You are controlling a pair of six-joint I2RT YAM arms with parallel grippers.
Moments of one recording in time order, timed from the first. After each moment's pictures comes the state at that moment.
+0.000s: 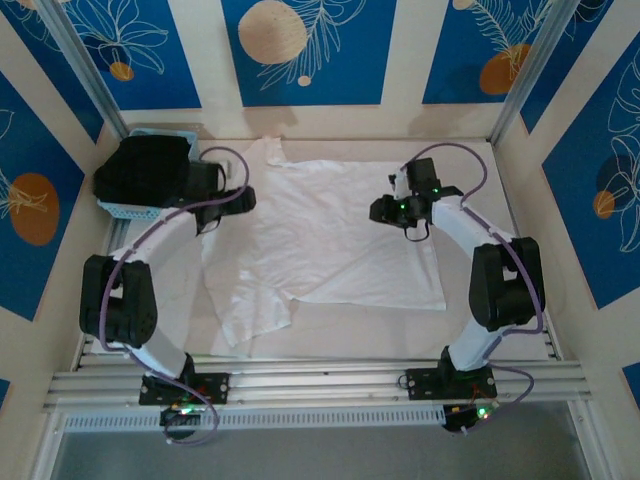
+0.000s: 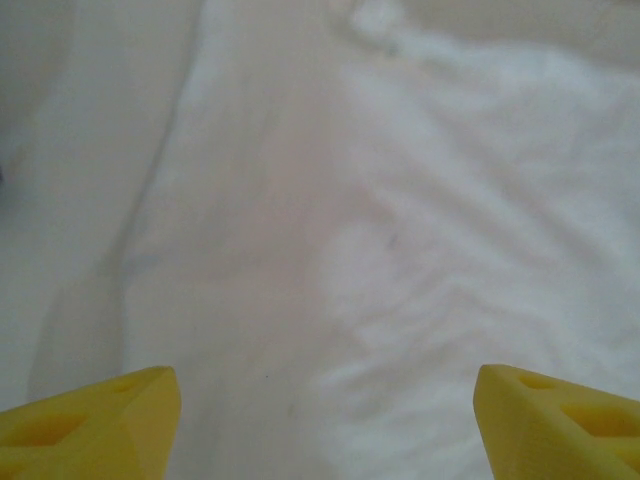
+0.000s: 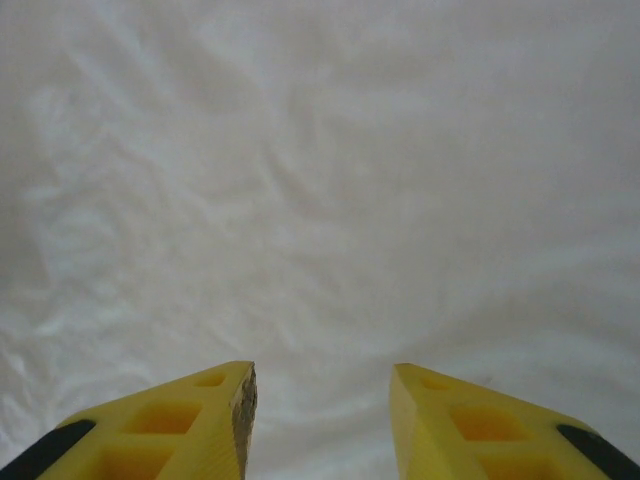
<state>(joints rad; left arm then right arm) -0.19 1.61 1.11 -0.29 0.08 -0.29 0.20 1.68 1.18 -0.54 -0.39 0.33</state>
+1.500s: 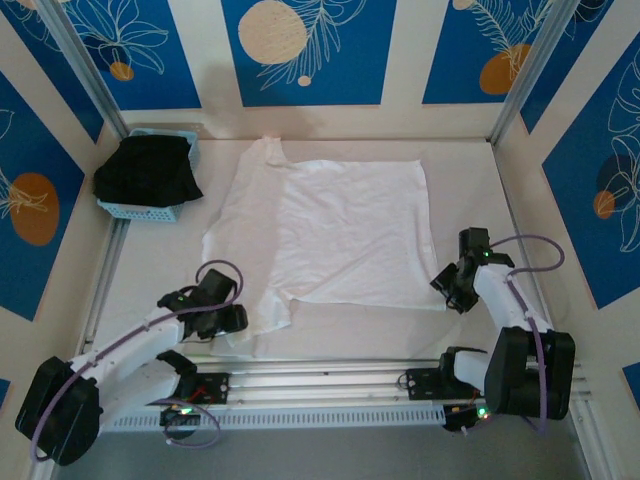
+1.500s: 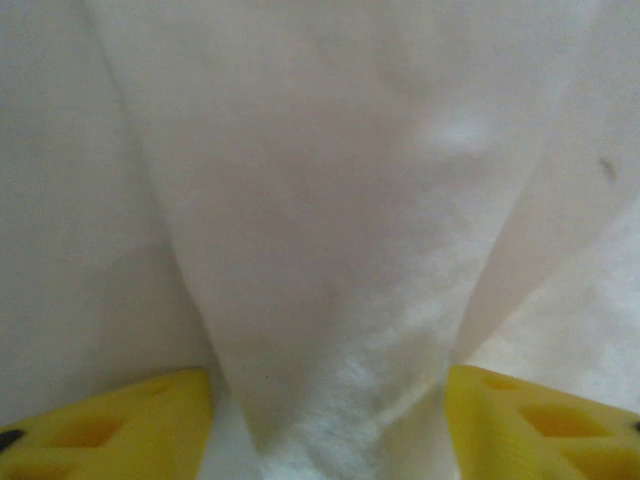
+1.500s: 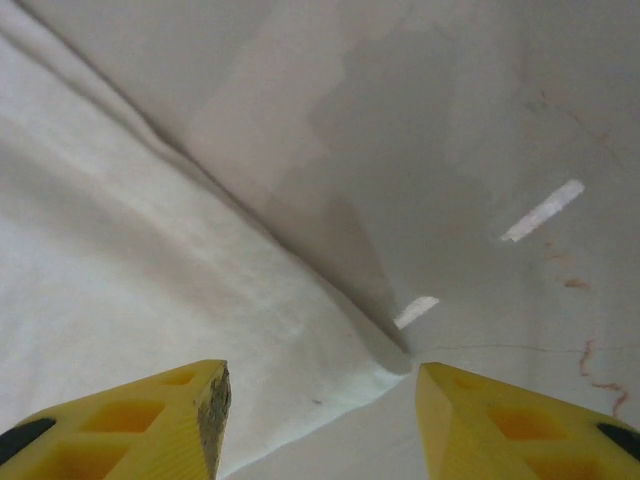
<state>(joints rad) -0.55 0.97 0.40 -0.71 -0.02 -0.75 -0.13 1.18 0.64 -0.86 -0.05 0.73</state>
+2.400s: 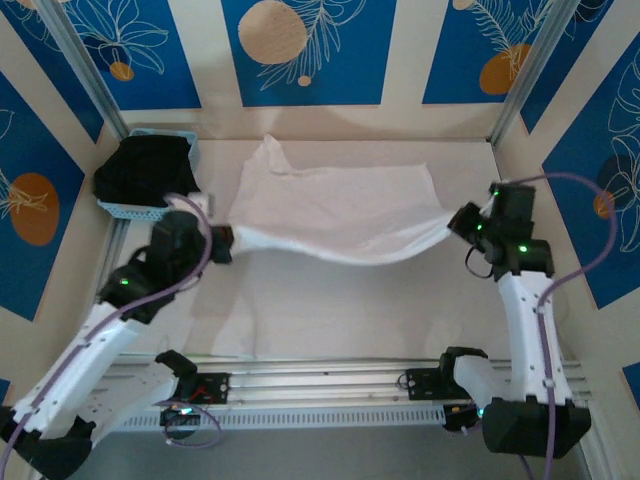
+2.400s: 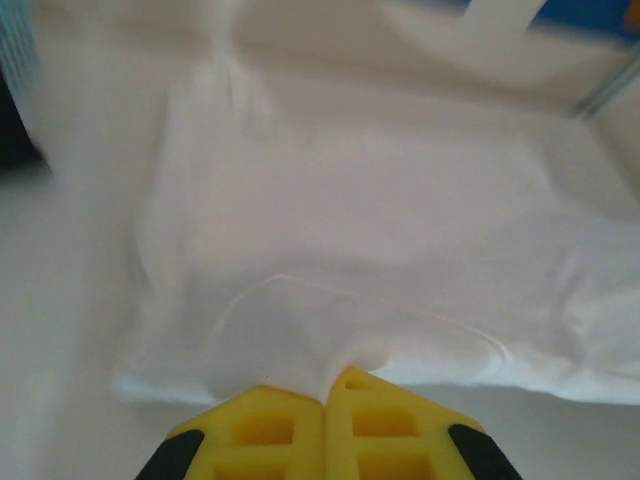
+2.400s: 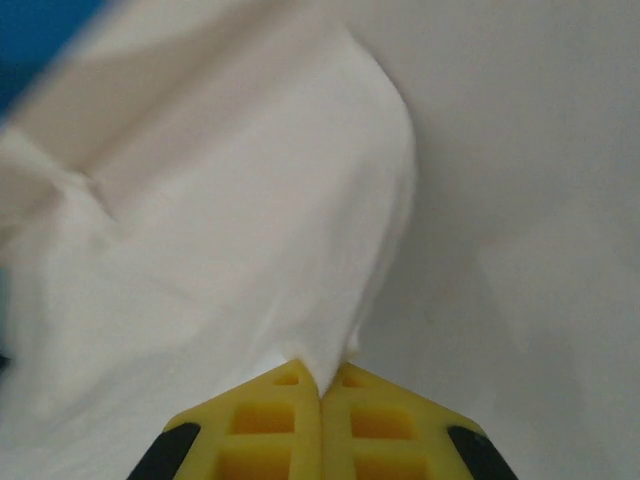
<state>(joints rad) -0.56 0.85 1.11 -0.72 -0.19 -0.41 -0.12 0.95 1.15 -0.83 -0.16 0.52</state>
